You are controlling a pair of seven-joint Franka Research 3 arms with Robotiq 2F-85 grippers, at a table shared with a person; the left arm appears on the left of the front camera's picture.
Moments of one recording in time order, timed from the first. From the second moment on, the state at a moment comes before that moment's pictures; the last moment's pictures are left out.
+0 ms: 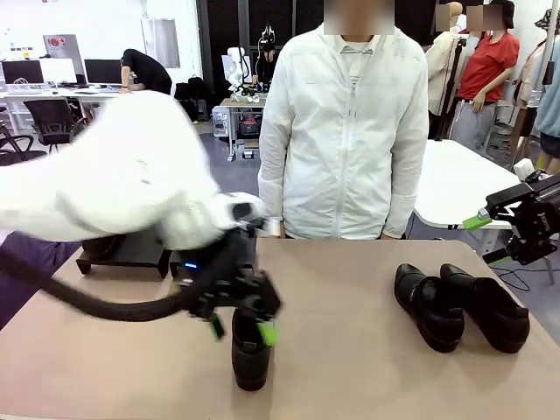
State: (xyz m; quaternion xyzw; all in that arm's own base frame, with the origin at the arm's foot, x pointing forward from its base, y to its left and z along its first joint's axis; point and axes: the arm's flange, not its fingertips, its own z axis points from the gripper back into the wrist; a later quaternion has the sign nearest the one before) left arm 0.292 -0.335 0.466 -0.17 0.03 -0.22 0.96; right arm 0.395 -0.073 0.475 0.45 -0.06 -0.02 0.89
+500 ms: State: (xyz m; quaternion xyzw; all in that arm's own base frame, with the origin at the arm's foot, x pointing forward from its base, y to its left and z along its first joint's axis) left arm 0.305 -0.346 0.466 -0.16 0.04 -0.23 0.96; right arm 0.395 -0.073 0.475 0.45 -0.06 -0.02 0.89
